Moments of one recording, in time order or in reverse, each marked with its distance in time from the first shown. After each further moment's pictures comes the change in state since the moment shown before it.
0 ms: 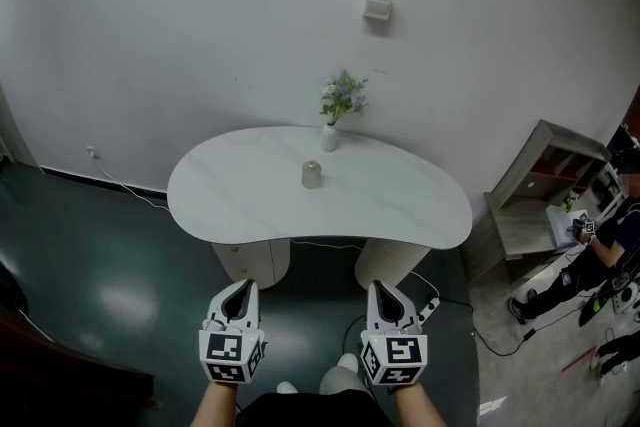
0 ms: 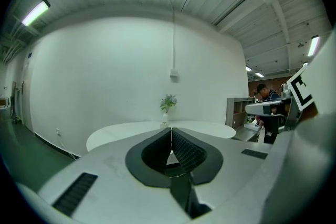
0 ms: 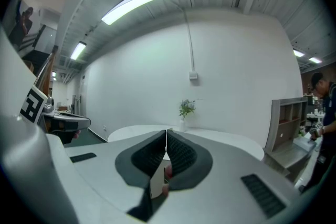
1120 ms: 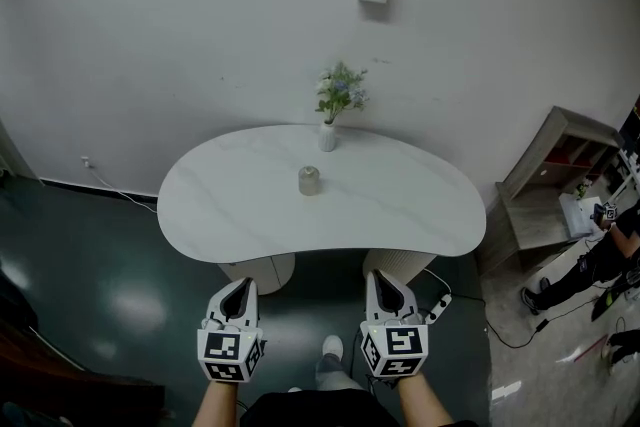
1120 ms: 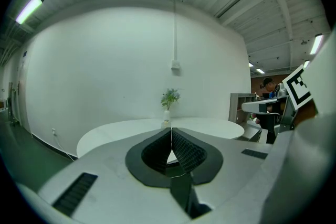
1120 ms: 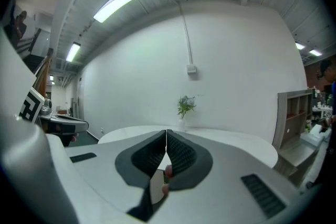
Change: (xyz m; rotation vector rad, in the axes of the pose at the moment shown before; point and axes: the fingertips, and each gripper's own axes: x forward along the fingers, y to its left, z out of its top) left arm 0.083 0.022 -0.004 0.014 0.050 -0.006; right arm 0.092 -0.028 -0.005 0.040 0.008 0.011
